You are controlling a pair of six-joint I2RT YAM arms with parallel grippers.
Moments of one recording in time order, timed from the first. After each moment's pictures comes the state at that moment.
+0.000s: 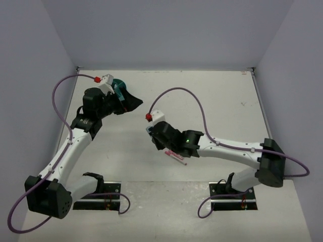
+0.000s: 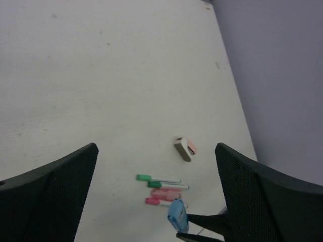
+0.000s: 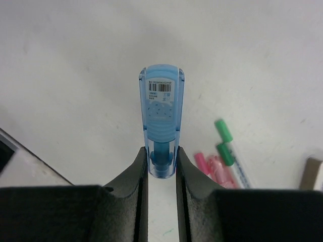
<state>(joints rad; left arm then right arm) -0.22 1.08 0.90 -0.17 0.40 -0.62 1.18 1.49 1.12 -0.41 0.37 0.41</state>
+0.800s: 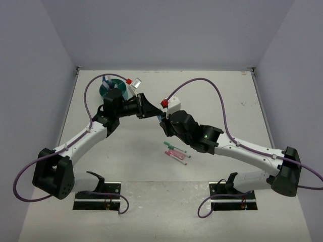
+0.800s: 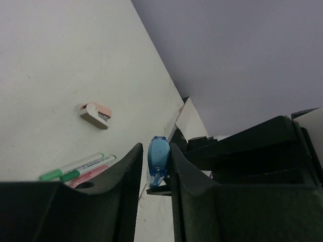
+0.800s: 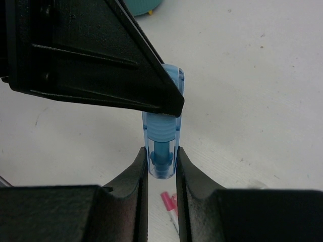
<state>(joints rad) -0.42 1.31 0.86 0.22 0.77 -0.84 1.06 1.29 1.08 -0.28 0.41 0.29</state>
